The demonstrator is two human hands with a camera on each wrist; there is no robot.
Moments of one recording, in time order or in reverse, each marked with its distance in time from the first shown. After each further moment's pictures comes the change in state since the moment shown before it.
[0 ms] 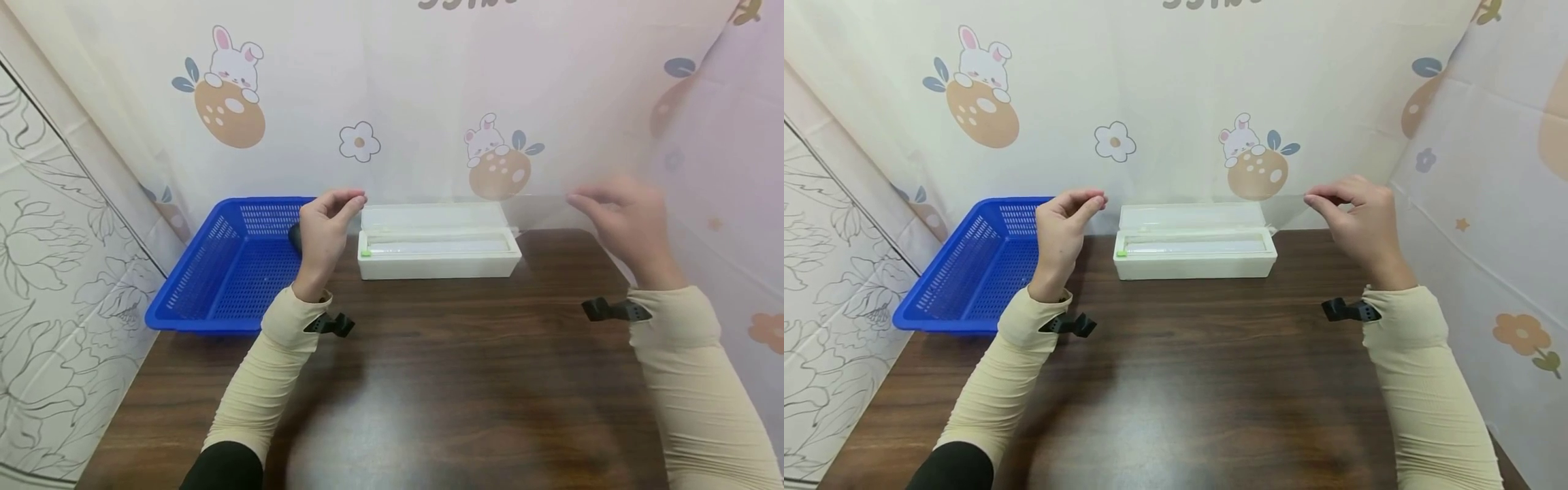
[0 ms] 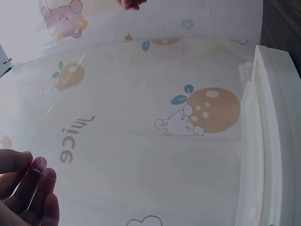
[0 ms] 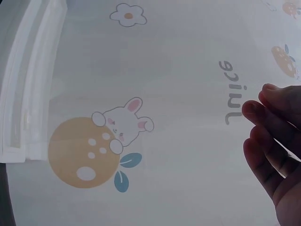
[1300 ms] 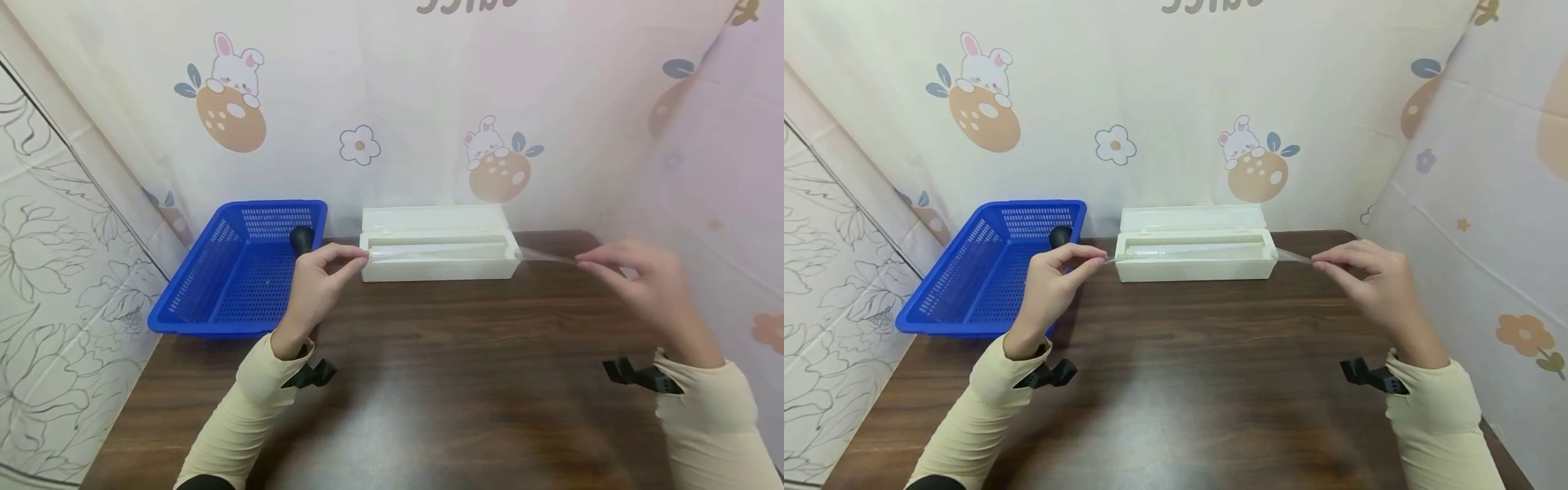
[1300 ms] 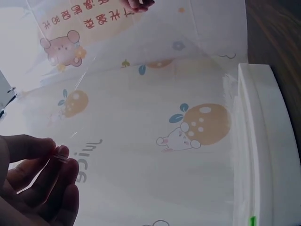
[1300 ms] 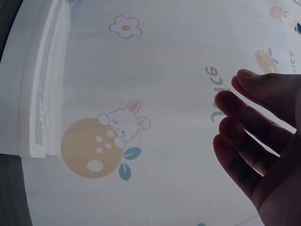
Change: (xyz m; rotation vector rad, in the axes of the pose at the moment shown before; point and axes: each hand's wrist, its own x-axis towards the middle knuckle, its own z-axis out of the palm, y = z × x) left_hand -0.060 0.013 -0.028 0.165 -0.223 -0.050; right_hand -0.068 -0.007 -0.027 0.112 -0.138 -0.126
